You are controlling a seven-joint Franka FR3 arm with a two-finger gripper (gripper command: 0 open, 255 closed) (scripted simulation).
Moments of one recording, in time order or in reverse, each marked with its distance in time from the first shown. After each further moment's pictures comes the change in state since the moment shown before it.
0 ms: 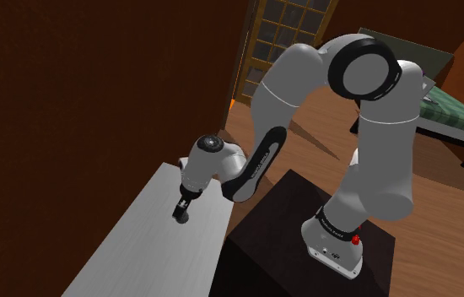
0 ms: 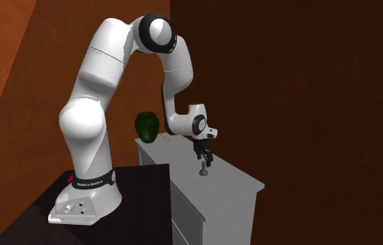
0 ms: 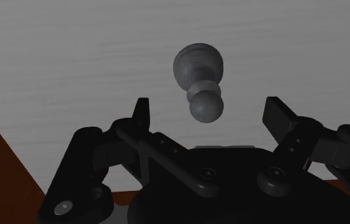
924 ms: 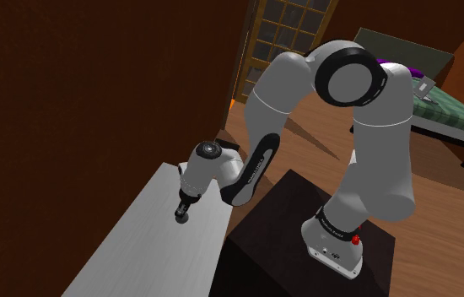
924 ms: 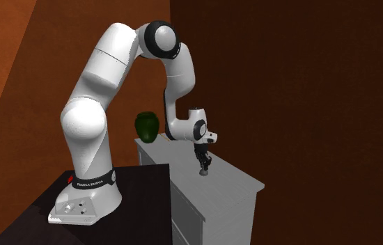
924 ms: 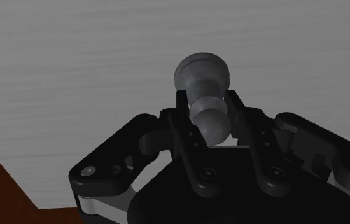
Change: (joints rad) arm 0.054 0.072 -0.062 0.032 -0.031 0.050 0.034
